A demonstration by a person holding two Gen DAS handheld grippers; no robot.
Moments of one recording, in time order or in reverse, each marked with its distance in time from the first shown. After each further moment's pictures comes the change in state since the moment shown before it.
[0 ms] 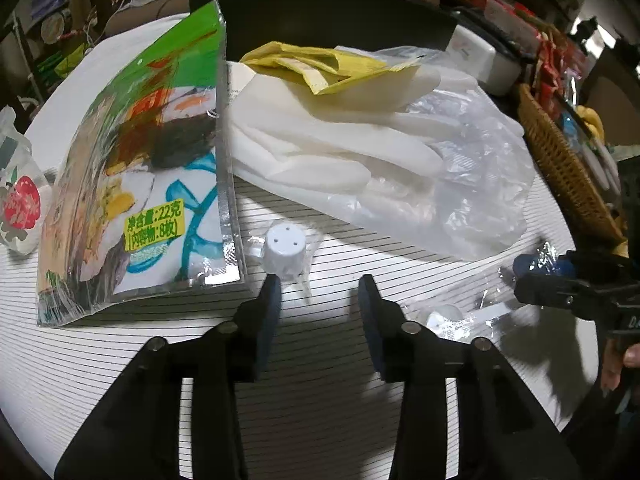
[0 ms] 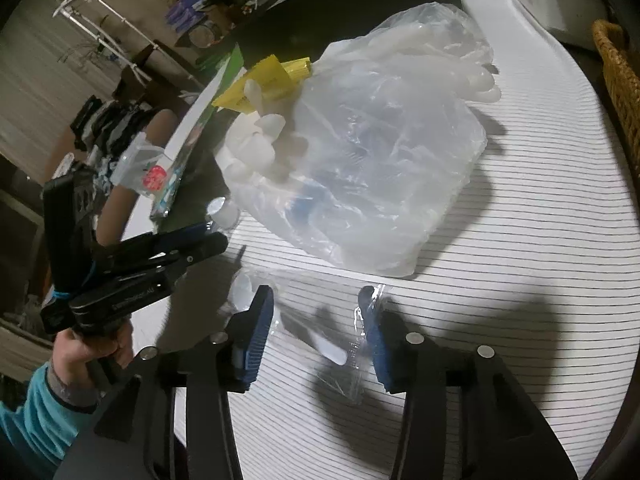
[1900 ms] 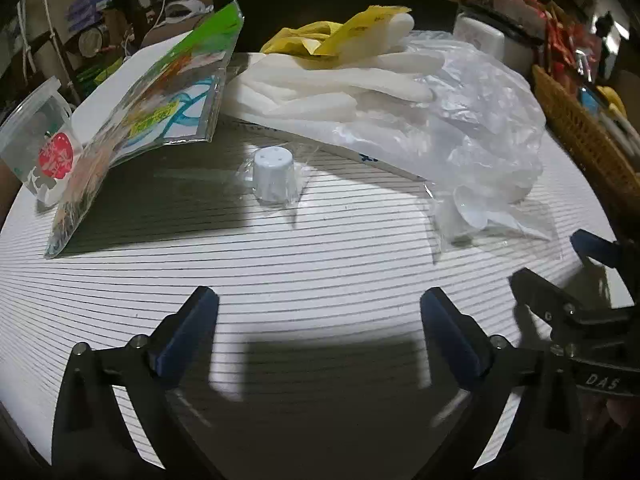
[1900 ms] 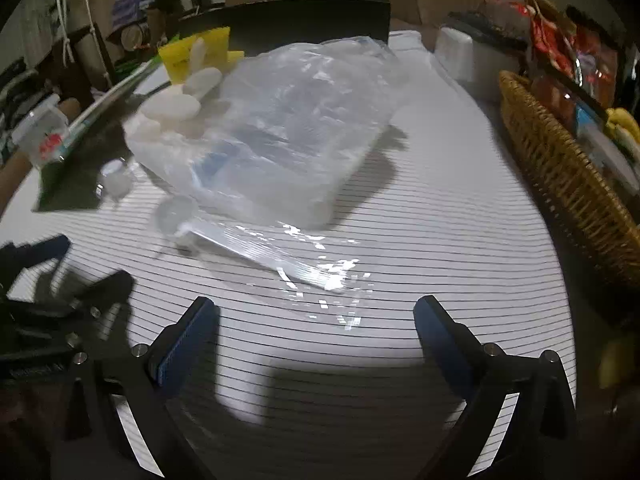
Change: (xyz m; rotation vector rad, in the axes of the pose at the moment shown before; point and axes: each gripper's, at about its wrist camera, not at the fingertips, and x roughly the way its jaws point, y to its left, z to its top) left arm 0.011 -0.029 -0.054 -0.009 -0.116 0.163; right arm 0.019 0.021 -0.056 -0.090 -0.200 -0.530
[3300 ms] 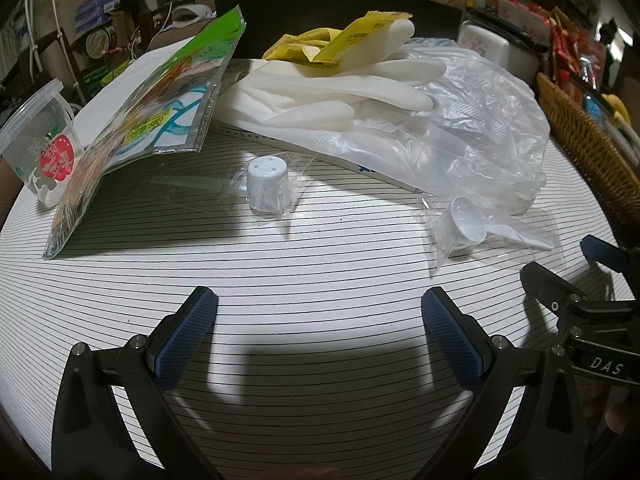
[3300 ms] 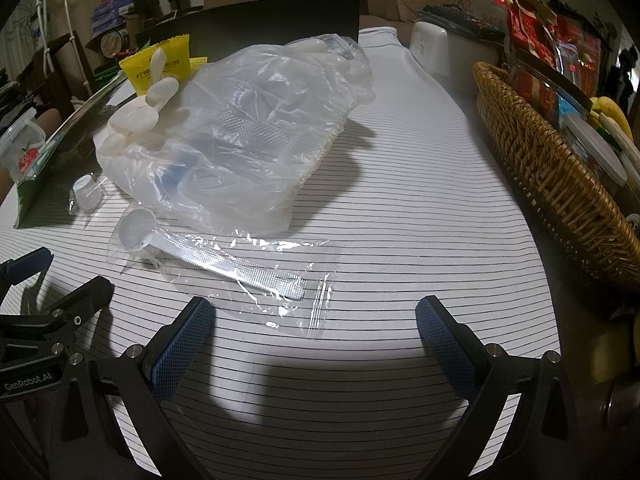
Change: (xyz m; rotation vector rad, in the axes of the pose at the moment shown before) left arm 0.003 -0.006 0.002 -0.017 -0.019 0.011; right arm 0.004 -0.015 0.003 0.043 0.003 -0.044
